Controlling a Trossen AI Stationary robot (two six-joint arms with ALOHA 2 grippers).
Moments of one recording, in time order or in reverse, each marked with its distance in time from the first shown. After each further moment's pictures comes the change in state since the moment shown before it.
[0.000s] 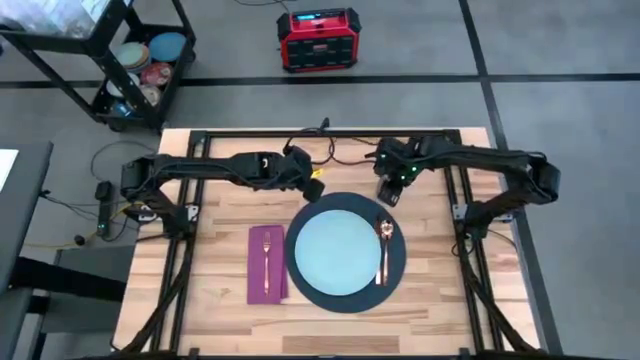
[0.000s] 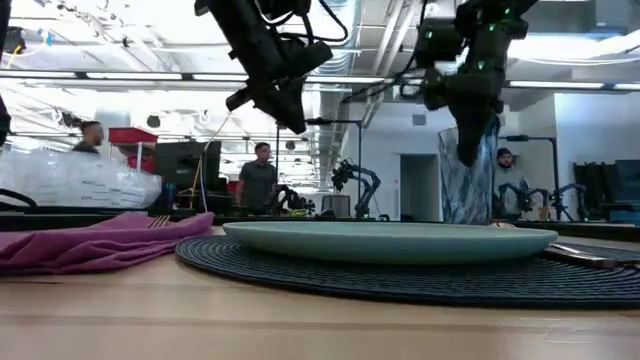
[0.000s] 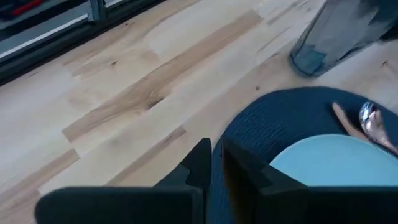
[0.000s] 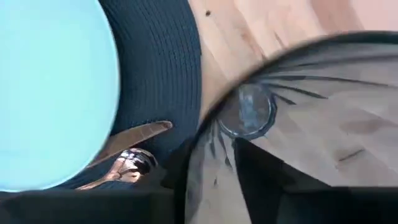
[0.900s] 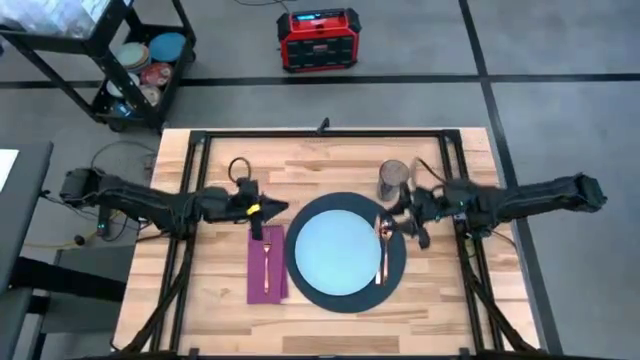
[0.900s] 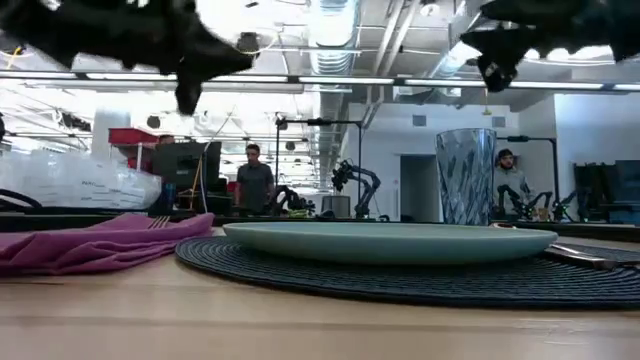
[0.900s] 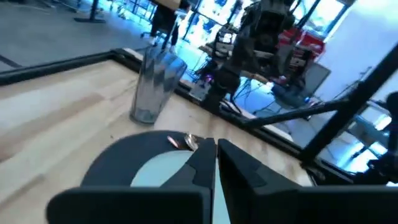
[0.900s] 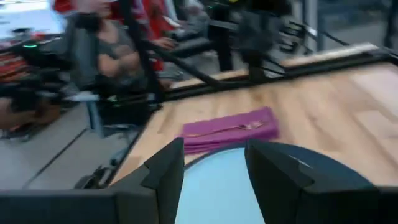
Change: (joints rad) left arm -0.245 -0.644 -0.990 1.189 0.138 0.143; right arm 0.469 -0.659 -0.793 1.294 -0.101 0.072
